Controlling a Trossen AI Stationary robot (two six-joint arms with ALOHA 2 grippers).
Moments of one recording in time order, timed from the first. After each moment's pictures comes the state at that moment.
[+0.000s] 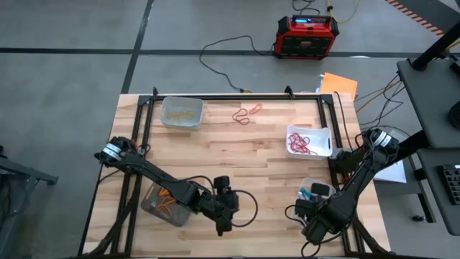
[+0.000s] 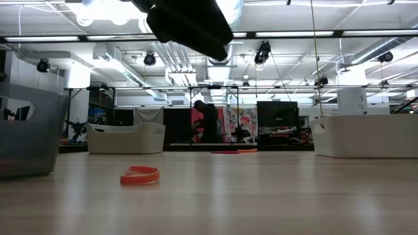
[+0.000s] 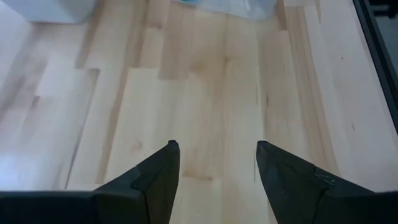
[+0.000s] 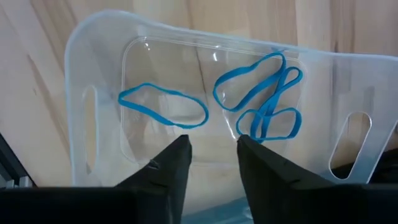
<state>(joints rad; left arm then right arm) -0.50 1.89 1.41 -0.41 -0.43 -0.39 0.88 1.66 1.23 -1.24 0.03 1.12</state>
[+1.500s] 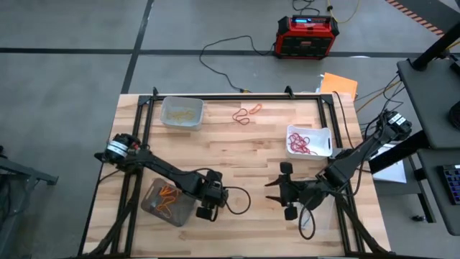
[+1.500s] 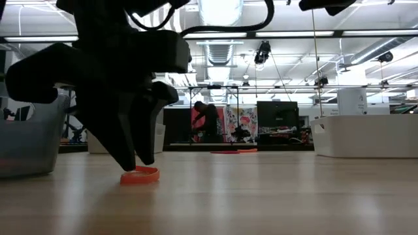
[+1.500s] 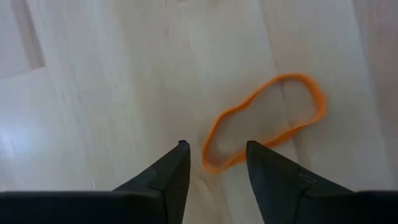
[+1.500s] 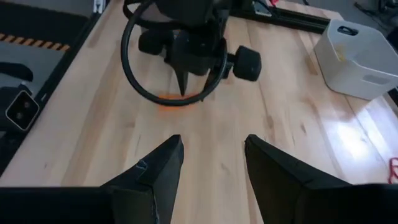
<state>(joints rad) -0.38 1.90 1.18 -0.54 -0.11 -0.11 0.63 1.31 0.91 -0.26 0.55 0.22</state>
